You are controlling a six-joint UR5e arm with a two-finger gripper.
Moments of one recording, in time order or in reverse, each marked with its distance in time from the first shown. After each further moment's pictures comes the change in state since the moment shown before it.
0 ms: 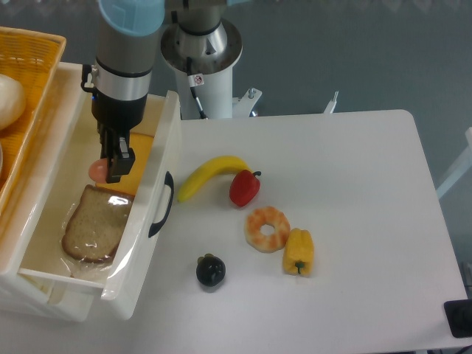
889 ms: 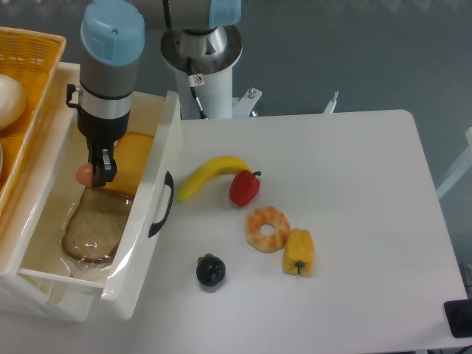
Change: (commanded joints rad) arm -0.038 -0.045 -0.020 -0.002 0.000 0.000
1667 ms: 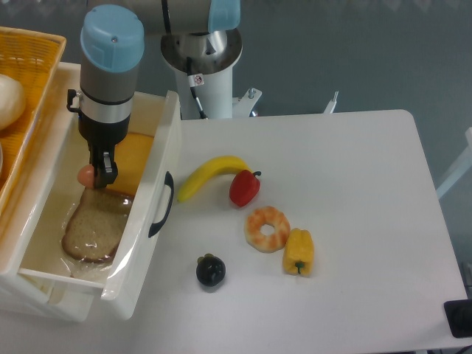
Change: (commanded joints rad) arm -0.002 -0.003 -0.002 -0.008 0.015 -0.002
